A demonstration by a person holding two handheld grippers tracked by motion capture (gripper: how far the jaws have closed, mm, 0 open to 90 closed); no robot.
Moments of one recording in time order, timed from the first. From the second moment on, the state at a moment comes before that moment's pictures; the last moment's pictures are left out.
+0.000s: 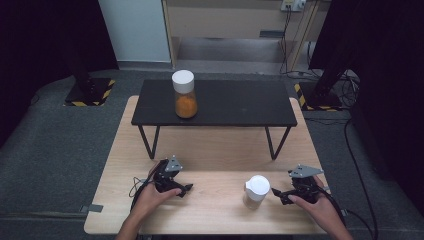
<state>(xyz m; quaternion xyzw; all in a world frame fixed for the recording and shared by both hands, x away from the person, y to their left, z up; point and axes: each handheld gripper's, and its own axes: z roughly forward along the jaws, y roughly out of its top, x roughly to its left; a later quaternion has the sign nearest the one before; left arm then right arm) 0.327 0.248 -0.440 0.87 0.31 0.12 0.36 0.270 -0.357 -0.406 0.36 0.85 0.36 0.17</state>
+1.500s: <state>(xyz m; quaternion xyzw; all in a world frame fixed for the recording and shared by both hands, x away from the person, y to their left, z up) 0.326 0.248 -0.440 0.87 0.31 0.12 0.36 0.230 -0.337 -0.380 0.28 0.86 0.39 0.14</state>
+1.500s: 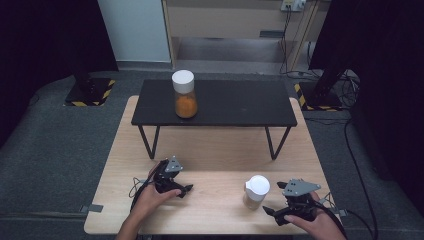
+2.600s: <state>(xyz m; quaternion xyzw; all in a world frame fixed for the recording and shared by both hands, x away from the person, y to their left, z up) 0.326 0.248 -0.440 0.87 0.31 0.12 0.36 0.239 -0.316 -0.385 0.26 0.86 0.41 0.14</state>
